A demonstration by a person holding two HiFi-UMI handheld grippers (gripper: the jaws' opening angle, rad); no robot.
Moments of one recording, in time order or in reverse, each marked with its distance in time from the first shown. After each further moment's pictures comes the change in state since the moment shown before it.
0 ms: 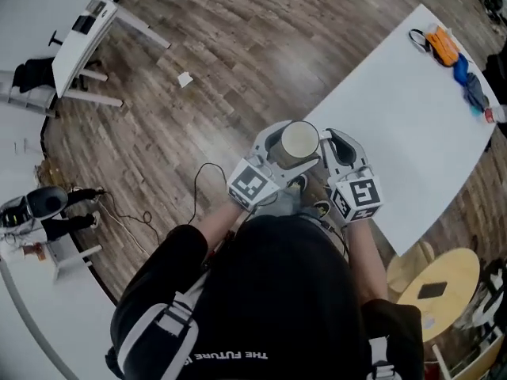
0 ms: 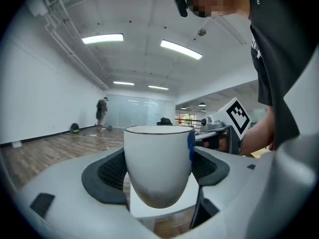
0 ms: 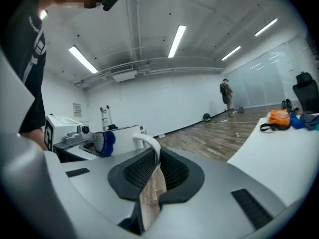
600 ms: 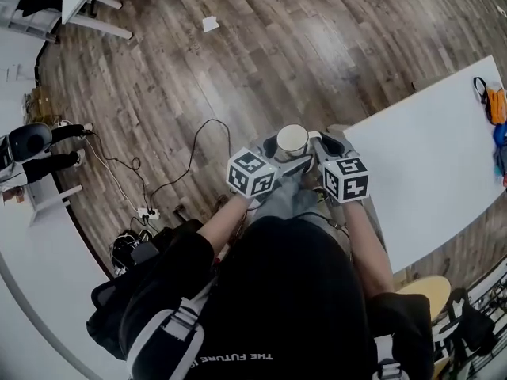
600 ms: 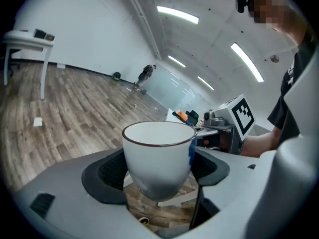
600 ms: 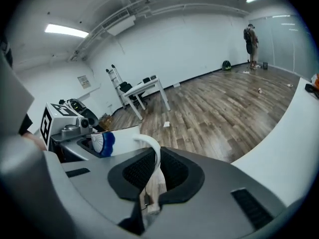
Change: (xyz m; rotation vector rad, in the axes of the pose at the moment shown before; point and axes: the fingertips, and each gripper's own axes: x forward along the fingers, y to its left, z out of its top) left arm -0.143 0.109 -0.175 -0.680 0.200 0.238; right arm 0.158 0.126 -0.158 0.045 0.623 0.232
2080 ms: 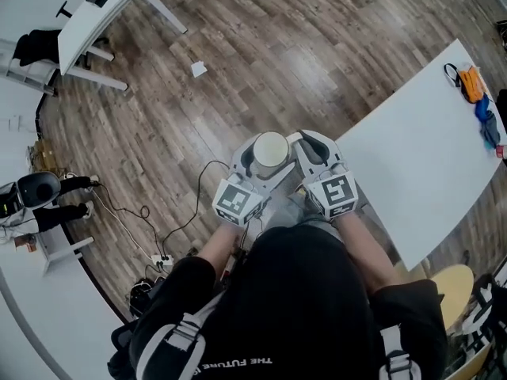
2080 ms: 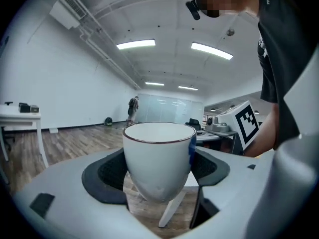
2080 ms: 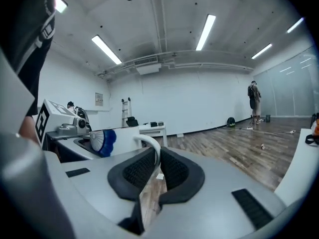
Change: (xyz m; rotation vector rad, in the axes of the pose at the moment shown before) left arm -0.062 -0.034 0.091 0.465 -0.291 0.099; right arm -0.050 0.055 0.104 -0.291 -0.546 -0.038
